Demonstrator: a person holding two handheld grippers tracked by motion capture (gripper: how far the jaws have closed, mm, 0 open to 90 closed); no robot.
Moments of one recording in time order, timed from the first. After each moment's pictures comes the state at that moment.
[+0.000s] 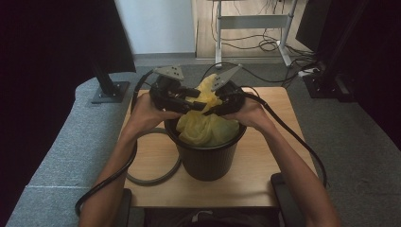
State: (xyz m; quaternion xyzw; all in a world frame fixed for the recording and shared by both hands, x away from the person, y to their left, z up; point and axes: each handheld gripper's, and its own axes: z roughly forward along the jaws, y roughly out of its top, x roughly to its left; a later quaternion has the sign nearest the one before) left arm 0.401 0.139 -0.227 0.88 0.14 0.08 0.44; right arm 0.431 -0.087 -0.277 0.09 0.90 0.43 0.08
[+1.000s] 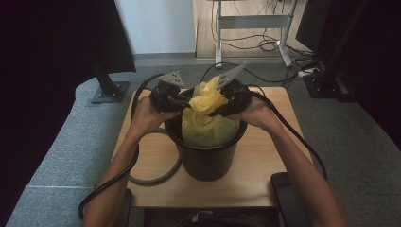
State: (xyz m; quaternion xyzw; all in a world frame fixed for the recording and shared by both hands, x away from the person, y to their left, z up) left arm 0.412 0.136 -0.250 0.89 0.16 0.12 0.40; right arm 0.425 -0.094 -0.269 0.11 0.90 0.41 0.07
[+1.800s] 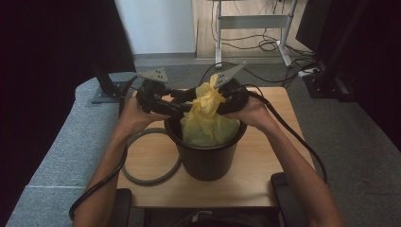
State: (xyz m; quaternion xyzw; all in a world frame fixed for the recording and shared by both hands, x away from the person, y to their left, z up) left arm 0.409 0.174 -0.250 0.87 0.18 0.07 0.45; right arm 0.426 -0.093 -0.268 0.11 0.89 0.43 0.08
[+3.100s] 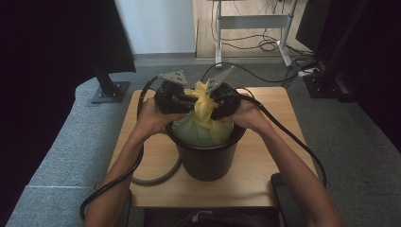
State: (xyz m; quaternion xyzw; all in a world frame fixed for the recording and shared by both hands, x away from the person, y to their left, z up) left arm 0.410 0.135 -0.249 0.87 0.16 0.06 0.46; right arm 0.426 -0.073 -0.278 0.09 0.91 0.41 0.07
